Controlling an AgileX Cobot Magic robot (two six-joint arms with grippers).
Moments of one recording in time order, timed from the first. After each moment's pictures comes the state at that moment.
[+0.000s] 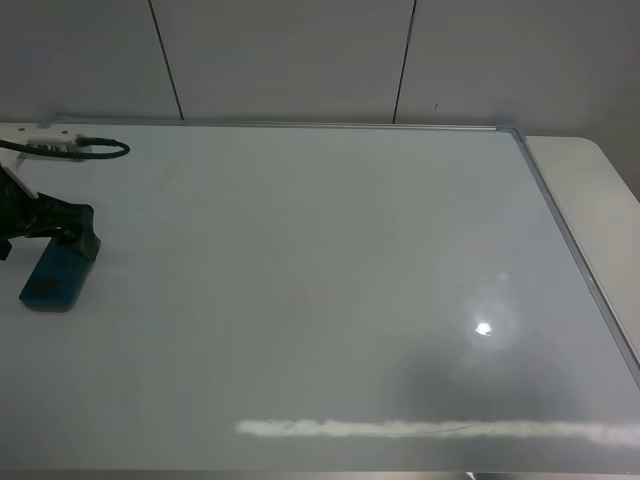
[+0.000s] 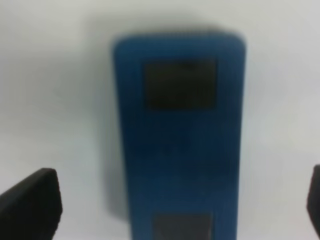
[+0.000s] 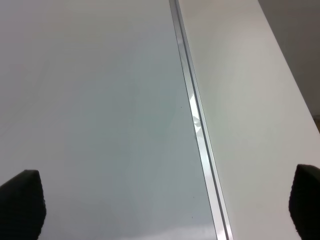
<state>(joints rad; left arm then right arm) 0.04 1.57 -0.82 0.04 0.59 -0.03 -0.11 0.00 -0.50 0.06 1.06 -0.04</state>
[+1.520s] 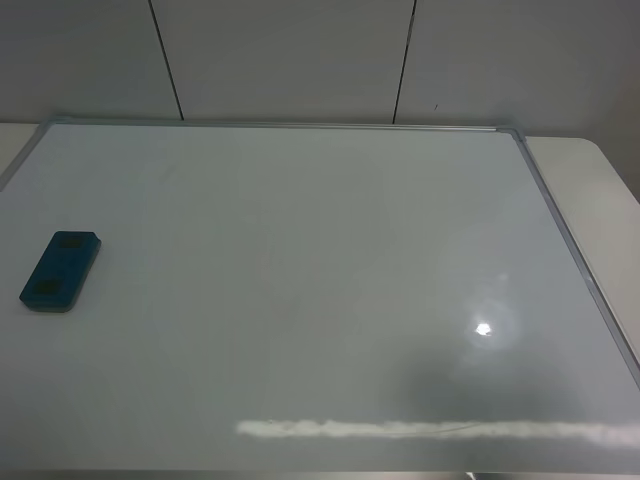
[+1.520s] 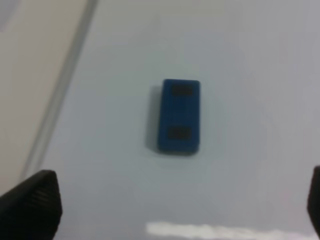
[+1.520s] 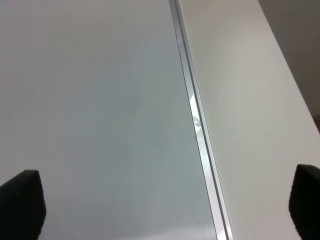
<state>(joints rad) 0.03 -0.01 -0.54 0.01 1.09 -0.06 -0.11 0.00 -0.50 0.06 1.06 -0.04</state>
